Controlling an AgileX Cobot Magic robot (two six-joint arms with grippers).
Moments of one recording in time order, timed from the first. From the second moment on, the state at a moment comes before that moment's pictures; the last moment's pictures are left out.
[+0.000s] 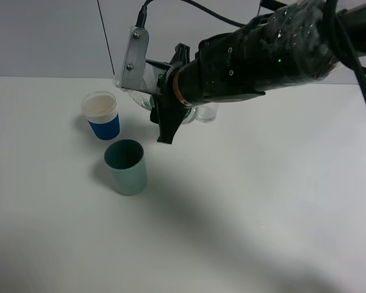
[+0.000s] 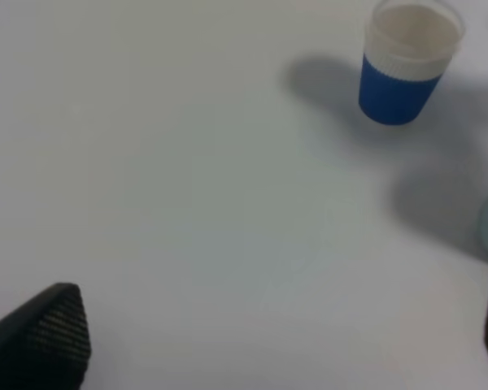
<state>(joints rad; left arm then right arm) 0.06 -0.01 -0.51 -0.05 1.05 0.01 0.83 1.88 -1.20 -1.05 0.22 0.31</state>
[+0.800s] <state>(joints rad) 0.06 -0.01 -0.51 -0.05 1.05 0.01 0.83 1.88 -1.20 -1.12 0.22 -0.01</state>
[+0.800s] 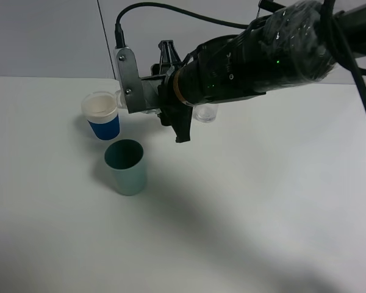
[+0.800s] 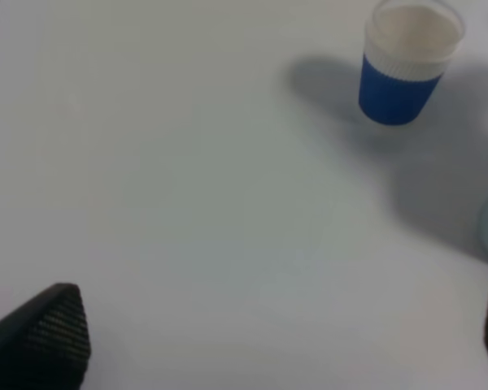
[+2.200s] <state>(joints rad) 0.06 -0.01 -0.51 -0.05 1.05 0.01 0.83 1.88 -1.20 -1.12 0.18 -0.38</state>
